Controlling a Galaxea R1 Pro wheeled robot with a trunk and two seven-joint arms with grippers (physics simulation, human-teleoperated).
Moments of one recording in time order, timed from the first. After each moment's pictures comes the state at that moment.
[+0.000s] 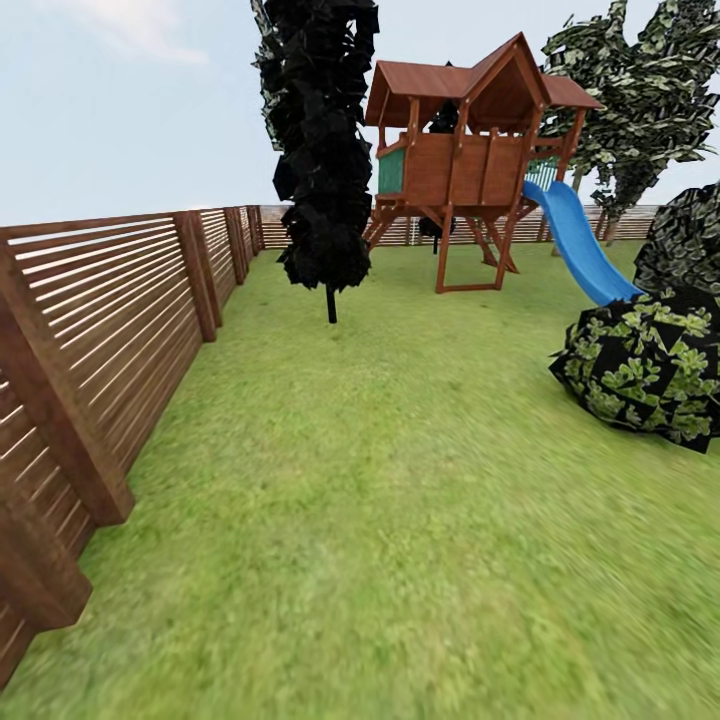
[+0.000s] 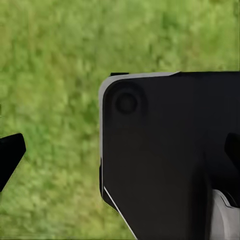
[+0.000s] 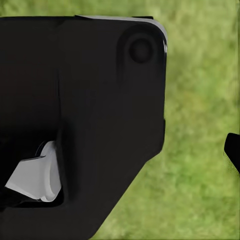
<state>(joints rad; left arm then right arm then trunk) 0.00 0.02 0.00 -0.02 -0.01 -0.38 0.01 0.00 0.03 -0.01 -0.11 0.00 -0.07 0.00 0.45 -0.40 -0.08</state>
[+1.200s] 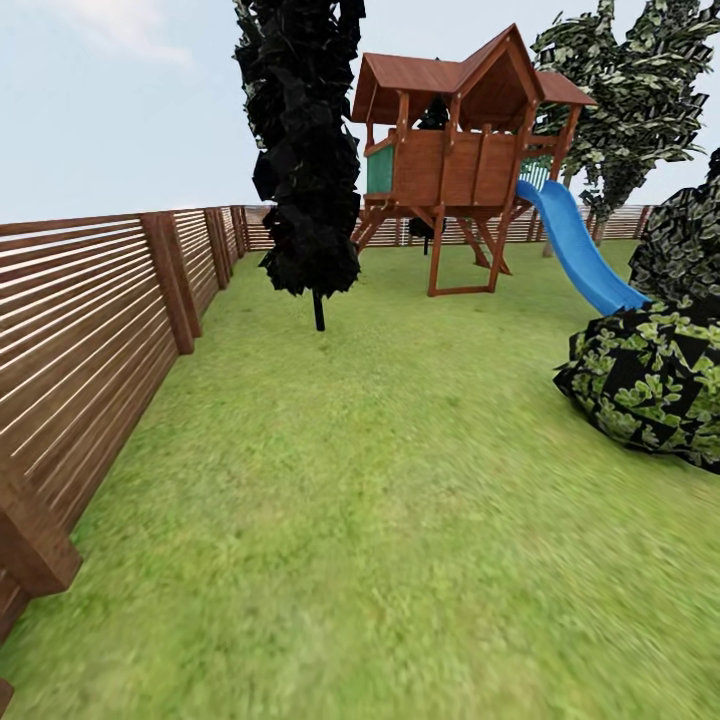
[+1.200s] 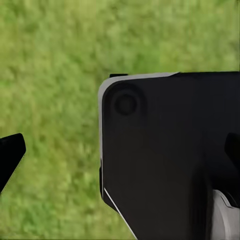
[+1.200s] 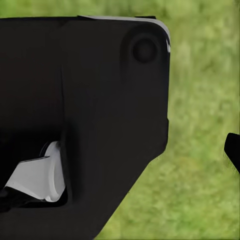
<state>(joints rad) 0.00 0.02 0.00 -0.02 -0.01 -0.39 0.01 0.00 0.04 -0.01 -0.11 0.00 -0.07 -0.01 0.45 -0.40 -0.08</state>
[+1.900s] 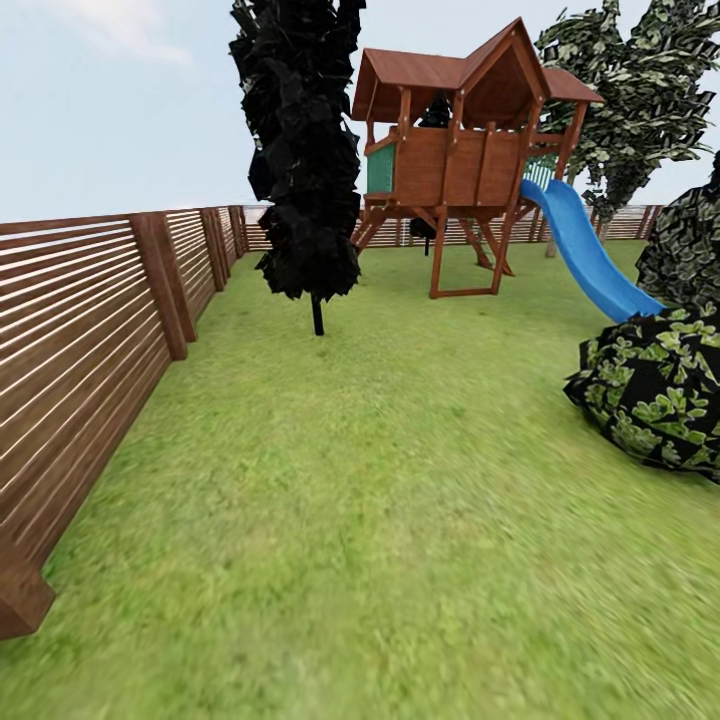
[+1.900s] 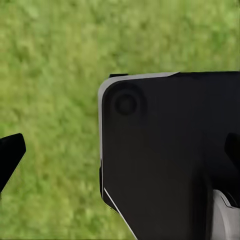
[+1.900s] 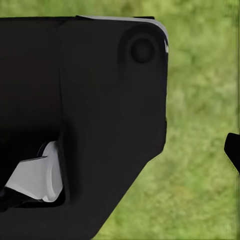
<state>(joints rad) 0.00 0.02 0.00 -0.02 -0.01 -0.39 0.01 0.00 0.03 -0.01 -0.11 0.00 -0.07 -0.01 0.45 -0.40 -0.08</state>
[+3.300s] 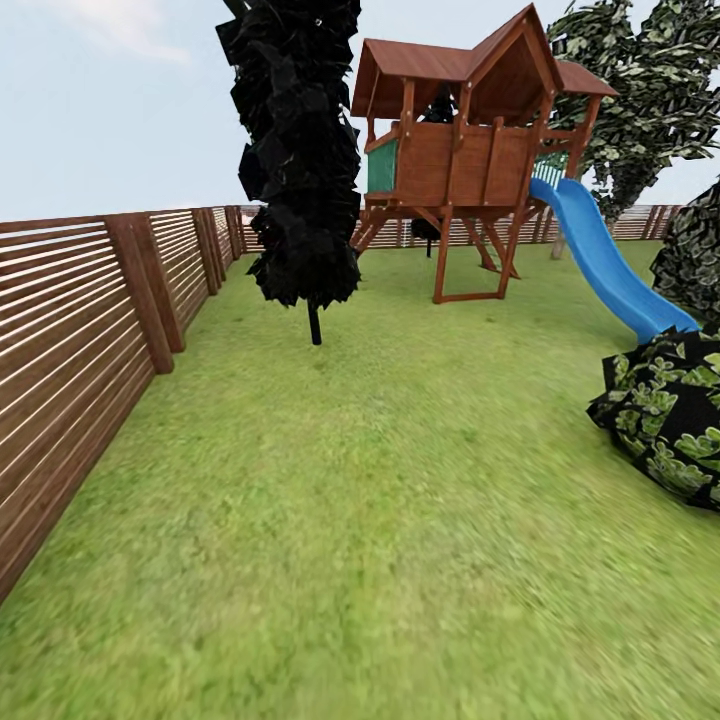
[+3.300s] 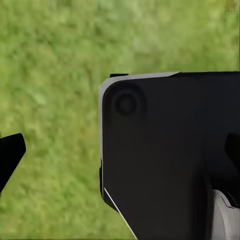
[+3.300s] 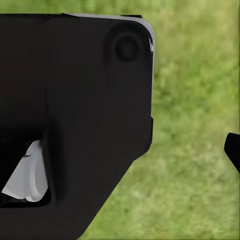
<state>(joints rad) 0.00 0.02 0.00 -0.02 -0.01 -0.39 0.01 0.00 0.00 0.00 -0.11 0.00 -0.07 -0.01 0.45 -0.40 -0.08</state>
